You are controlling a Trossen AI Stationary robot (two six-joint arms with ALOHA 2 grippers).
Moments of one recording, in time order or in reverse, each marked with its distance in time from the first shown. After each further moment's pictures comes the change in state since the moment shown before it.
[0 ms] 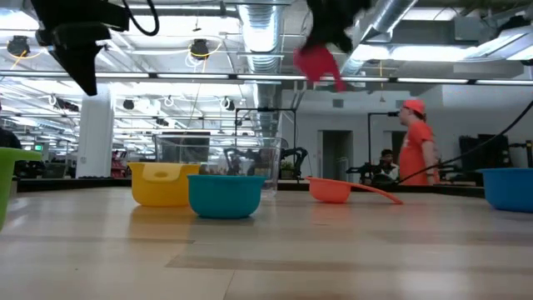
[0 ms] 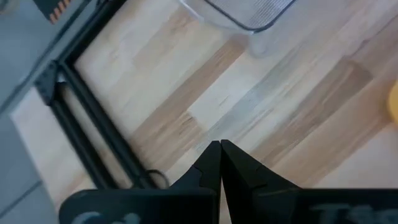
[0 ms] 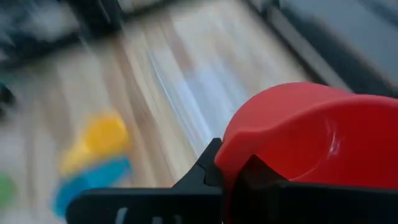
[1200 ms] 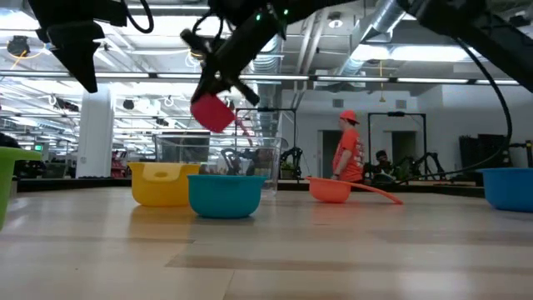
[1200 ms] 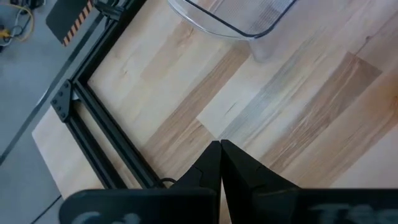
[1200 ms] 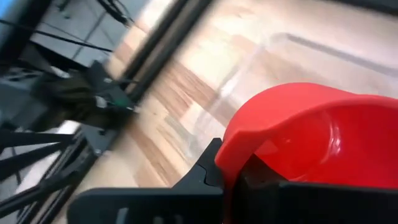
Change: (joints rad) left arm -0.029 0.000 0.000 -0.016 -0.047 0.036; right arm 0.041 0.831 0.736 0.011 0.006 0.560
